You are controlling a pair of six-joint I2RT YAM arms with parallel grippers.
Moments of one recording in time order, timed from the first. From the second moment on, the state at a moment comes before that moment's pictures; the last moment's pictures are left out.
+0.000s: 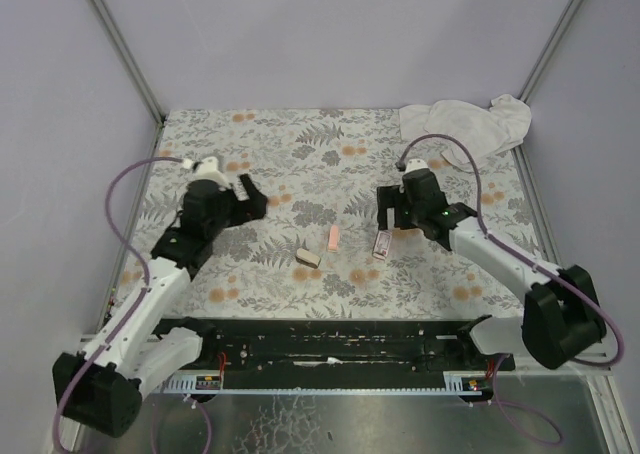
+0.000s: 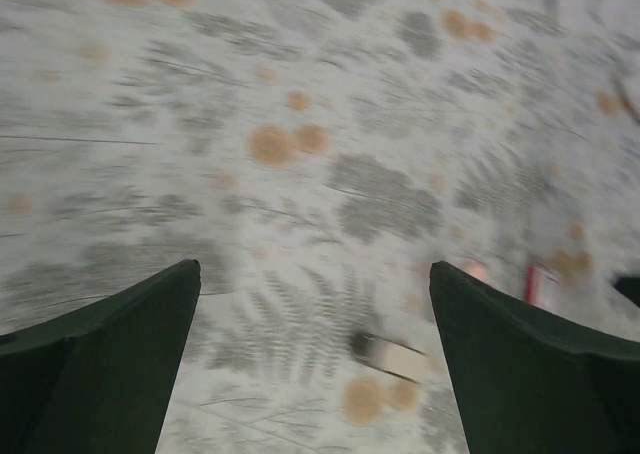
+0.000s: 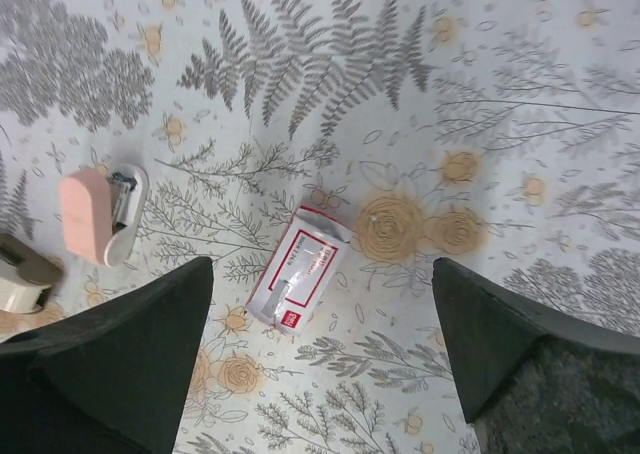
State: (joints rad) left arm -0.21 0.90 0.75 -0.31 -0.04 -0.43; right arm 0.50 1.37 0.86 -0.31 0.11 0.29
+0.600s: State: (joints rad) left arm -0.96 1.83 1.18 -0.01 -0.15 -0.68; right arm 0.42 1.05 0.69 -0.46 0.40 0.48
